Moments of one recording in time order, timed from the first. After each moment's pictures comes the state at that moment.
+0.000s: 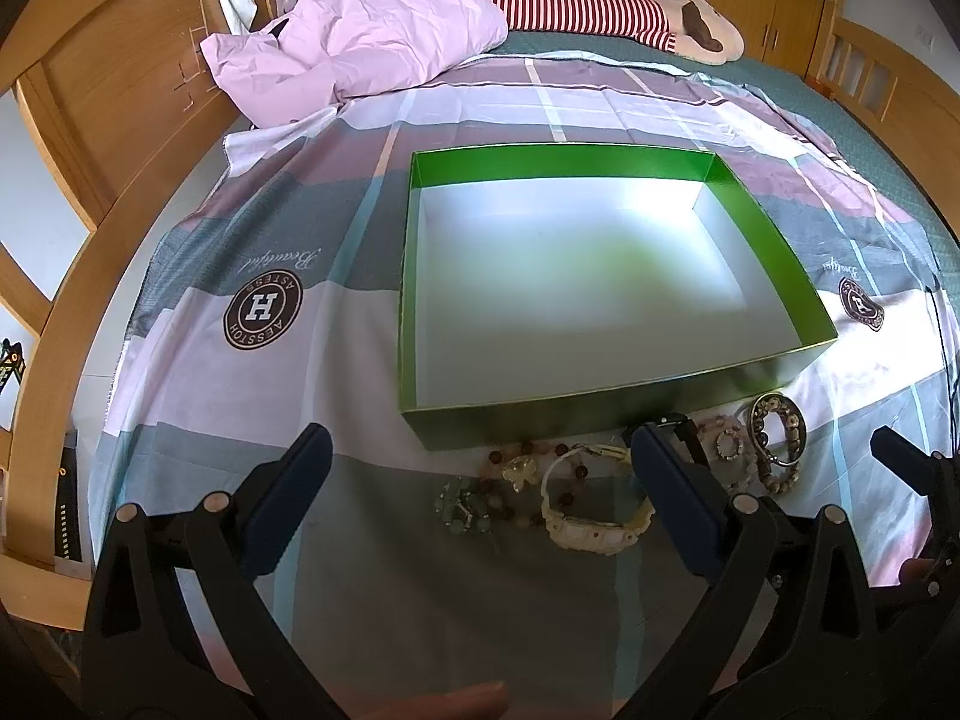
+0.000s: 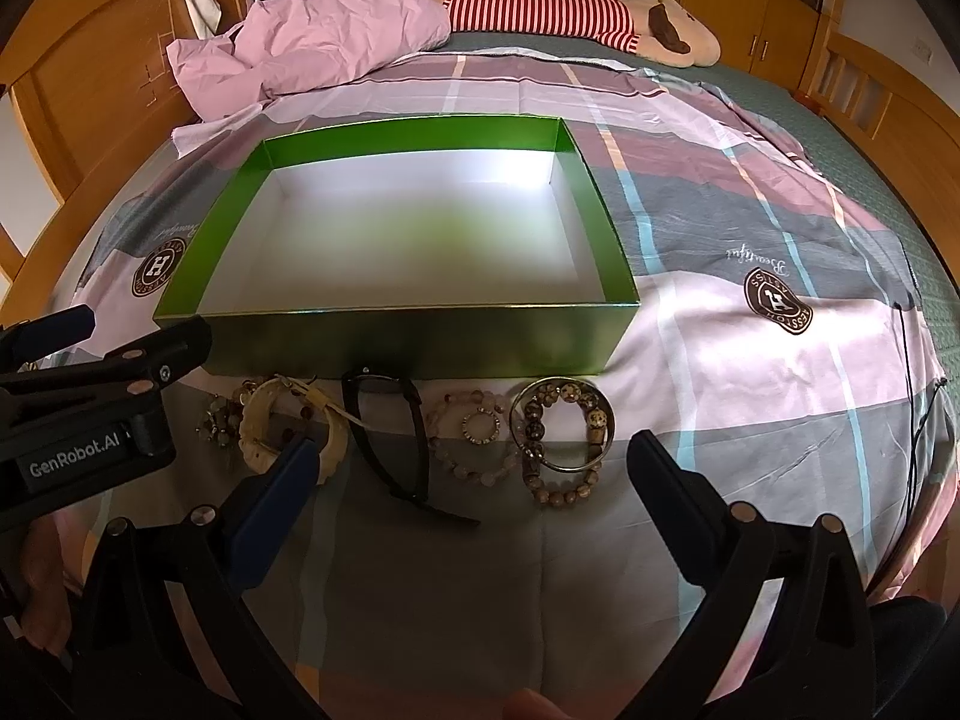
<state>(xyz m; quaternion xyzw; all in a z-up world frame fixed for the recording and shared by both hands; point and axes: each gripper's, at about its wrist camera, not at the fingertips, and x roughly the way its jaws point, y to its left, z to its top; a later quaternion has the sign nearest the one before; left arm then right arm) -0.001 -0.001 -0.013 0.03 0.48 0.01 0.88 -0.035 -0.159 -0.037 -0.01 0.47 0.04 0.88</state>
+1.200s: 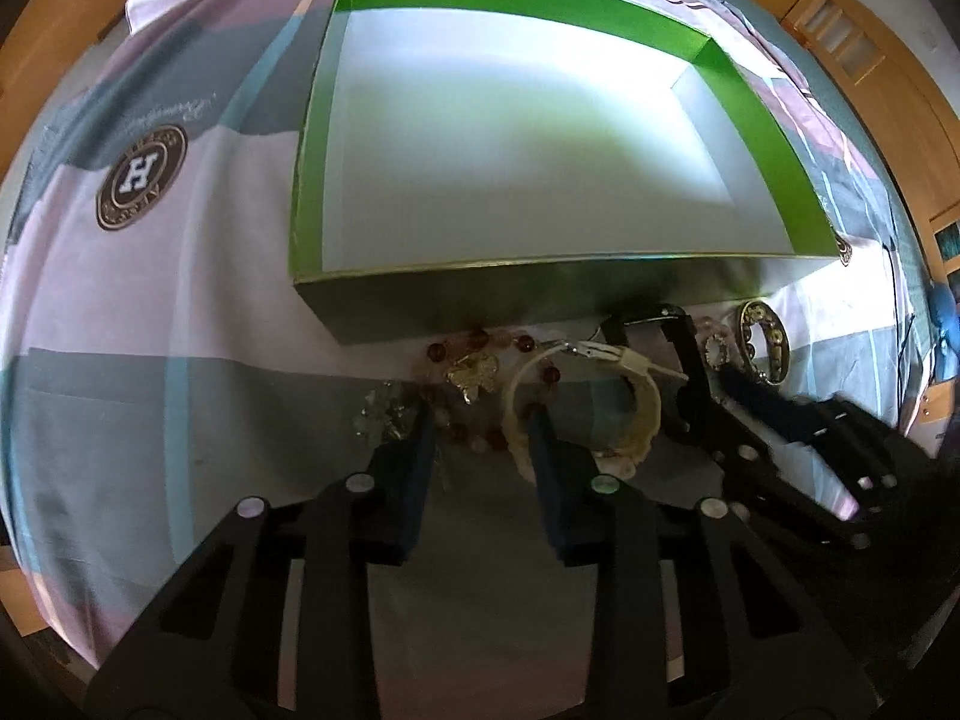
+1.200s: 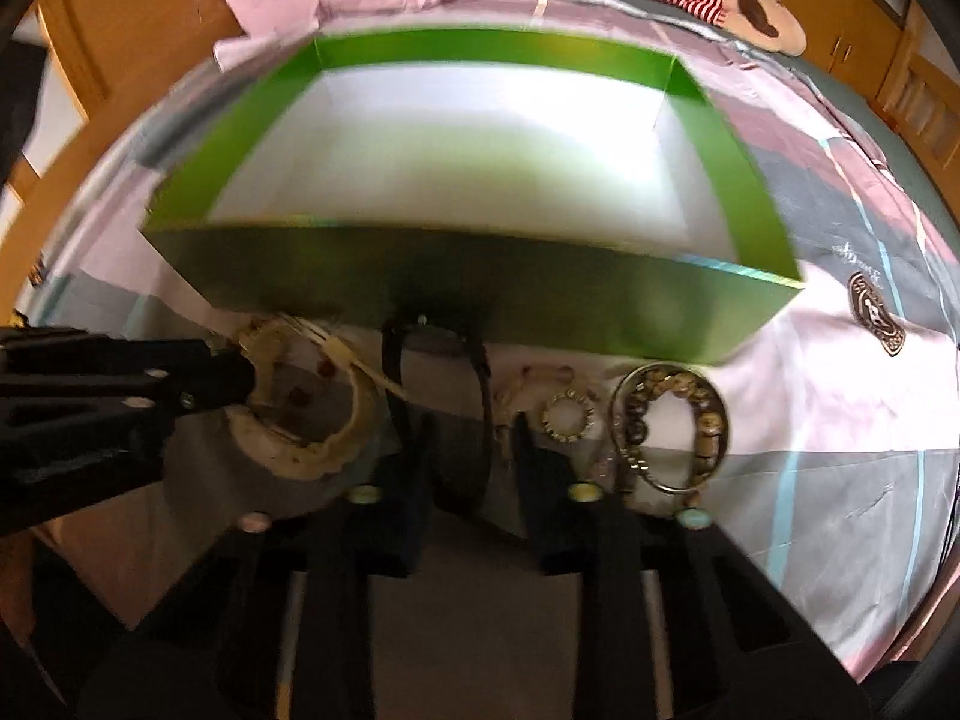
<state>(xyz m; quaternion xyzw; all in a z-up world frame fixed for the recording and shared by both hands) 0.021 0.011 -0.082 -0.05 0.61 -0.09 0.79 -0.002 -0.128 -0.096 -0.05 0.53 0.11 0.84</state>
